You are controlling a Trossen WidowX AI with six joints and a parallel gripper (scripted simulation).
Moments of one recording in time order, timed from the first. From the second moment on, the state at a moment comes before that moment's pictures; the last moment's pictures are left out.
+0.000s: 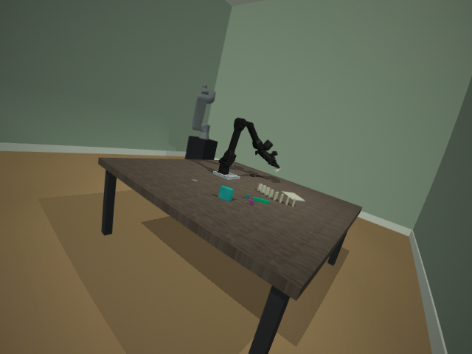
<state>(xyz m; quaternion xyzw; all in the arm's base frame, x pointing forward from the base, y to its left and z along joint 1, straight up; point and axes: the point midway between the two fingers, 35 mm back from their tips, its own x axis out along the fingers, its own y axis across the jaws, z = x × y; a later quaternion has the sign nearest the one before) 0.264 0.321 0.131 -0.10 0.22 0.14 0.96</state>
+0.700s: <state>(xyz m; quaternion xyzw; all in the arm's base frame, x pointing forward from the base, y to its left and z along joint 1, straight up) 0.229 0.295 0.141 -0.06 0.07 0.09 0.99</state>
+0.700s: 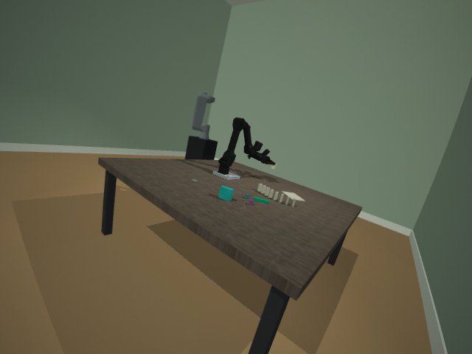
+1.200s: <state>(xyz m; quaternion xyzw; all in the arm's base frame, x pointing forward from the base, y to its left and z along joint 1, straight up) 0.197 0.248 0.146 -0.01 0.01 0.04 1.00</state>
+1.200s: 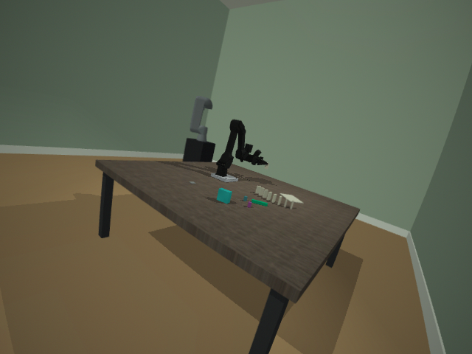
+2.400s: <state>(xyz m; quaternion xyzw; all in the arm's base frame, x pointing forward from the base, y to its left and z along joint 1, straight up) 0.187 0.229 0.114 0.01 0.01 0.01 1.00</state>
